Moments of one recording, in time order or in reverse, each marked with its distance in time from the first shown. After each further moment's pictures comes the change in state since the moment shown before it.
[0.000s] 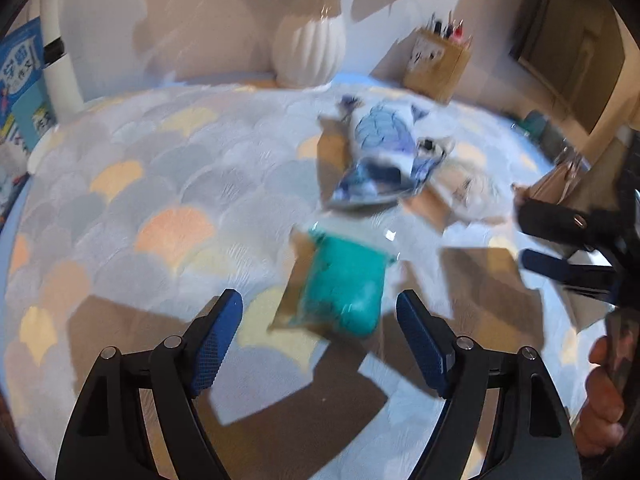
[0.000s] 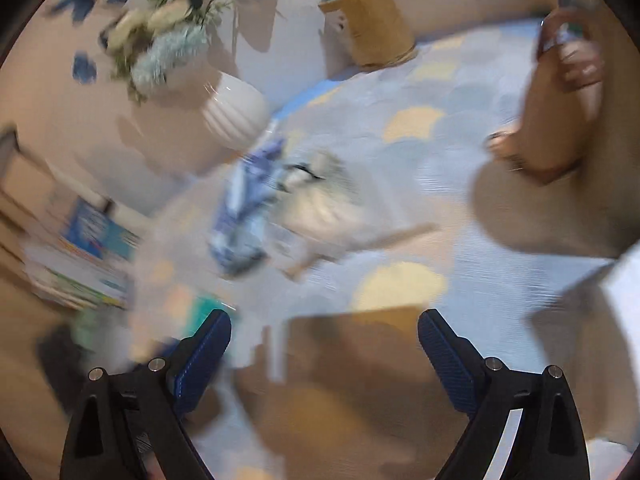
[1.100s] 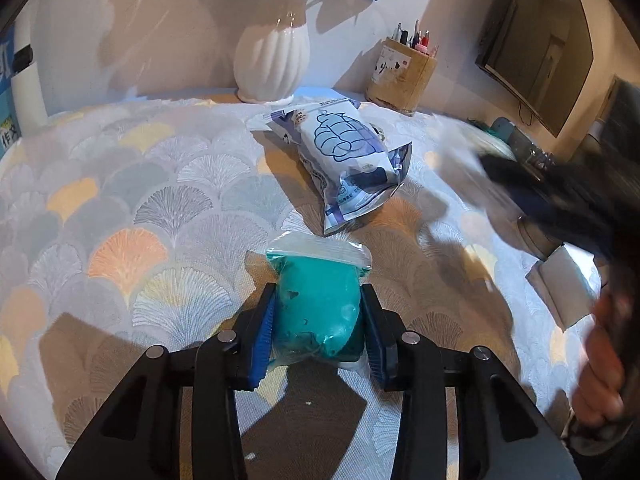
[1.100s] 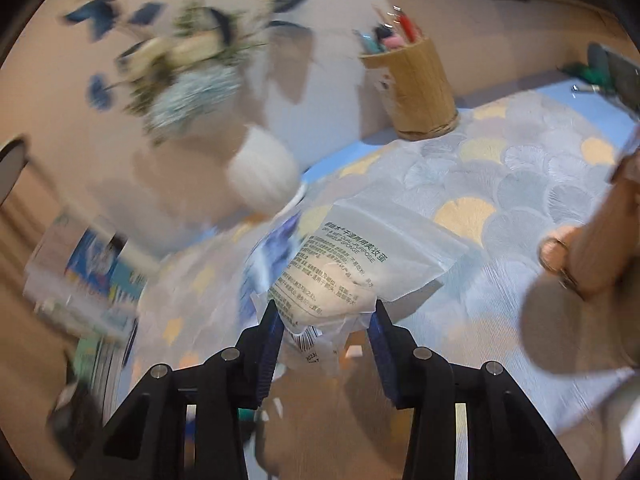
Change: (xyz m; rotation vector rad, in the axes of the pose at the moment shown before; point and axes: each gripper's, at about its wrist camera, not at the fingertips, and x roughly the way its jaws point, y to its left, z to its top) left arm 0.012 -0.007 -0.006 0.041 -0.058 -0.130; right arm 0.002 0.027 0.030 -0.139 -0.171 -0.010
